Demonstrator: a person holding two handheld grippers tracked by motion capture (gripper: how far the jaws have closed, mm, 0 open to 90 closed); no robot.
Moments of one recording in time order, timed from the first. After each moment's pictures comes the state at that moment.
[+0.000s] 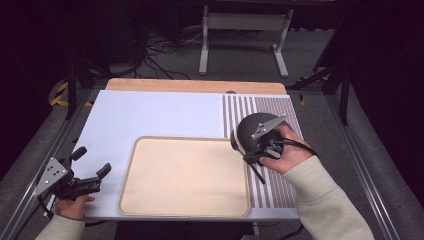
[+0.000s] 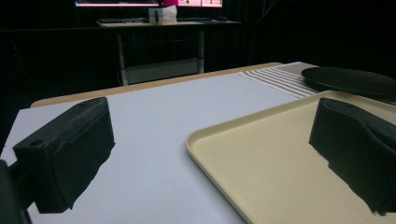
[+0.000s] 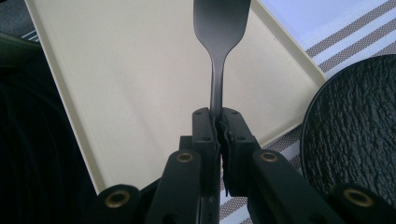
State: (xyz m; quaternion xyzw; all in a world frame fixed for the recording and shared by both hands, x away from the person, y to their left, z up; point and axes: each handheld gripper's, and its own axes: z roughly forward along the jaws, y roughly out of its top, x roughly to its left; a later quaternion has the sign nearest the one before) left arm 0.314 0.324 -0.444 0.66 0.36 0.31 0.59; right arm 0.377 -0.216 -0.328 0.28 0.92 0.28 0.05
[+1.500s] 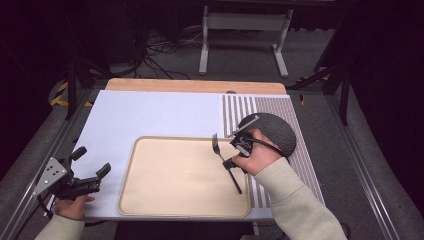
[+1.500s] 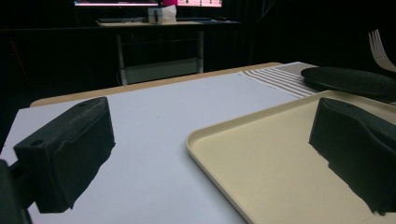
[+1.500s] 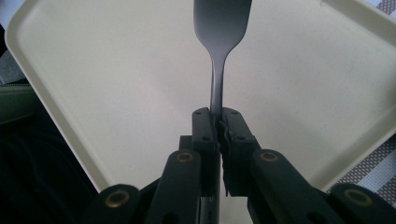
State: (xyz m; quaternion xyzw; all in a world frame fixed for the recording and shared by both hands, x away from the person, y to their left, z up) left arm 0.314 0.325 -0.444 0.66 0.36 0.31 0.59; right arm 0.395 -0.159 -0.366 0.40 0.88 0.25 -0.03
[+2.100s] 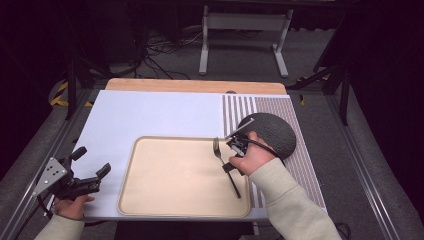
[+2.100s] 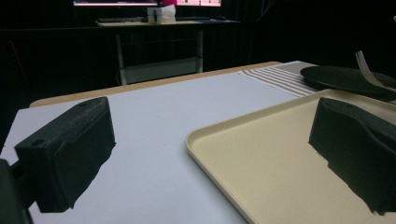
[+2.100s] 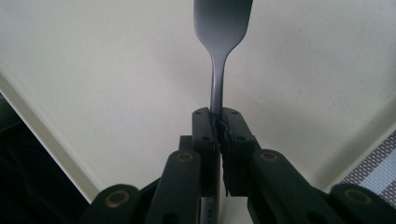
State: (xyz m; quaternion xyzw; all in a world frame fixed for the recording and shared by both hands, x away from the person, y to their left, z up) left arm 0.314 0.325 -0.444 0.66 0.35 0.31 0.59; right arm 0.403 -0.153 -0.385 0.45 0.87 0.20 -0.05
